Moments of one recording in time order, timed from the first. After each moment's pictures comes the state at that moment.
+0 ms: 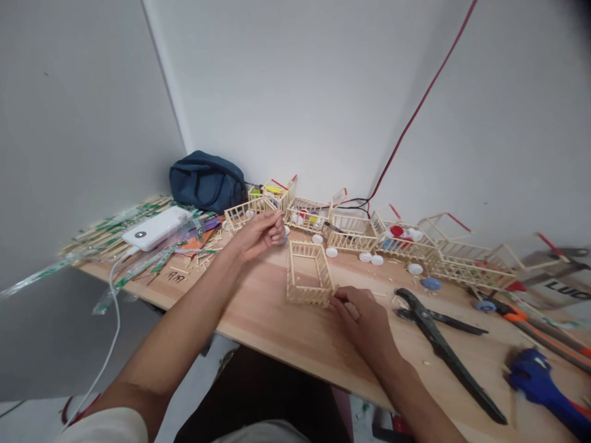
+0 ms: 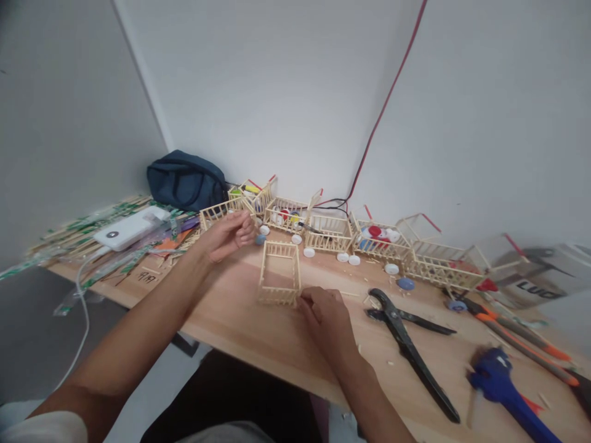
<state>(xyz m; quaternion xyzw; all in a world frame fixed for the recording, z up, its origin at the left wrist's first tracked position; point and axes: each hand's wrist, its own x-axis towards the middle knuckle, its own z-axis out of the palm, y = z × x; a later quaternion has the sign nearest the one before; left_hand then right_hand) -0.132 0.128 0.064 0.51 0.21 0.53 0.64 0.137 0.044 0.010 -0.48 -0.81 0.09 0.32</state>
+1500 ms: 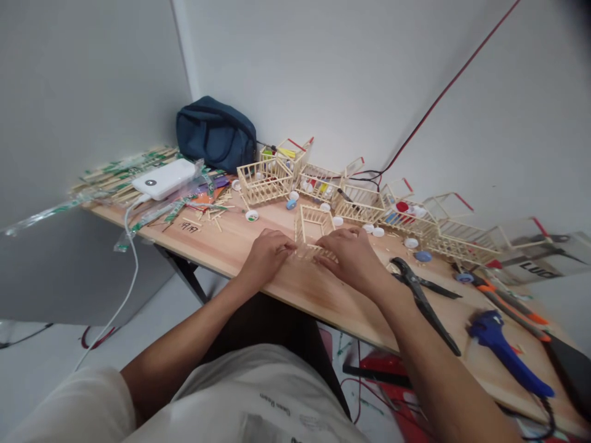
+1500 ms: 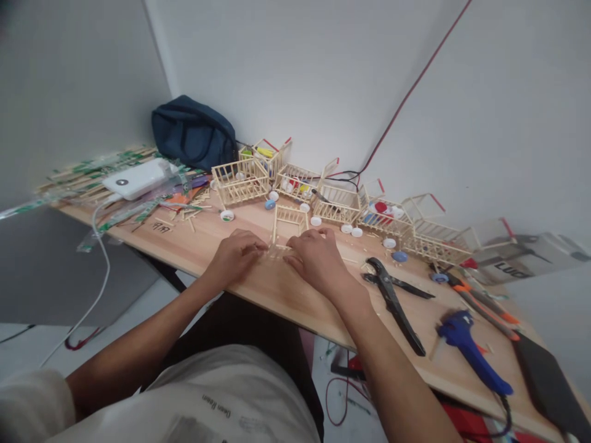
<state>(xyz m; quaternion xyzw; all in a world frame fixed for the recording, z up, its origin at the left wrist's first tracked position) -0.107 0.023 -0.002 0.69 0.50 0.47 0.22 0.100 0.056 0.064 -0.38 -0.92 -0.07 0.05</state>
